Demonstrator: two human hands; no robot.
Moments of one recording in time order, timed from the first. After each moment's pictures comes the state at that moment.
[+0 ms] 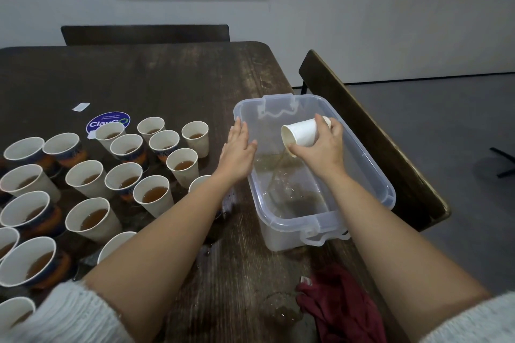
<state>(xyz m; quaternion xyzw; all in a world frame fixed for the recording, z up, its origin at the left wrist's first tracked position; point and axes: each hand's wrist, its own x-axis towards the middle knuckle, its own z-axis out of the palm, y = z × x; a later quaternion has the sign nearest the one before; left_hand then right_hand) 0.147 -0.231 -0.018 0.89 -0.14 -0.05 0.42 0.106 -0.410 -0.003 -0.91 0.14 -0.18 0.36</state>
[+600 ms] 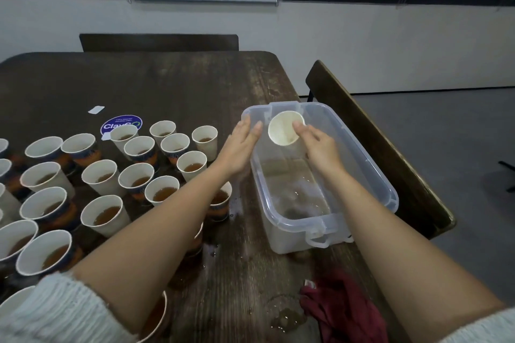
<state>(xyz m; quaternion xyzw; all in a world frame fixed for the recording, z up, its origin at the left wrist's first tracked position) 0.140 -0.216 0.013 0.85 -0.14 -0.04 0.51 0.099 -0.384 0.024 -0.79 0.15 -0.08 0.59</state>
